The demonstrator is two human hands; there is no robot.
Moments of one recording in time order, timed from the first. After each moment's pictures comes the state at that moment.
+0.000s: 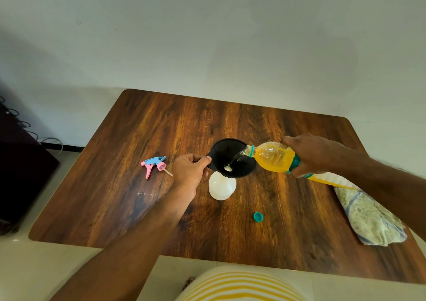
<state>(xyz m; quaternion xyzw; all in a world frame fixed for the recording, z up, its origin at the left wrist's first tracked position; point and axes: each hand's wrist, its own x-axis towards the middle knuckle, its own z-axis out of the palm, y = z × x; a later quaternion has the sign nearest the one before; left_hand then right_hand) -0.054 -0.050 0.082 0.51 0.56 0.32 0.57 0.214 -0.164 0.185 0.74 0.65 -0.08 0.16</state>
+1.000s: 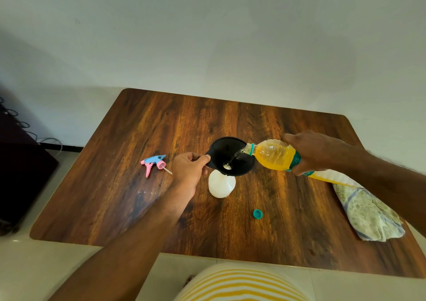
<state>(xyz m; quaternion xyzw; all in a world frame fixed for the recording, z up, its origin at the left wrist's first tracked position) -0.055 -0.051 0.080 0.51 0.55 0.33 0.57 0.213 -0.168 0.187 0.74 0.65 -0.08 0.16</state>
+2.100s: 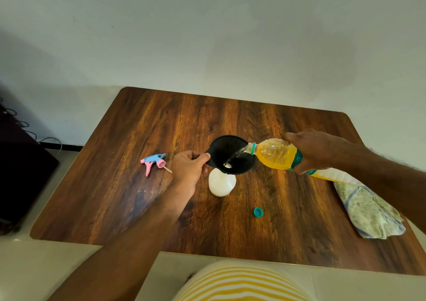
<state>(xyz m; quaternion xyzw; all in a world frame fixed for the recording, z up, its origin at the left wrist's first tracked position) -0.056 -0.053 0.085 0.51 0.55 0.33 0.57 0.208 -0.171 0.192 0.74 0.64 -0.08 0.19</state>
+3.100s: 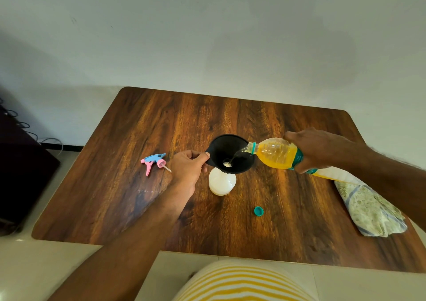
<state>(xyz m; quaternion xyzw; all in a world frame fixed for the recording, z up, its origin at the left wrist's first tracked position) -0.055 -0.053 0.083 0.51 0.56 0.33 0.57 0.210 -0.173 0.193 0.75 0.63 -0.09 0.19</state>
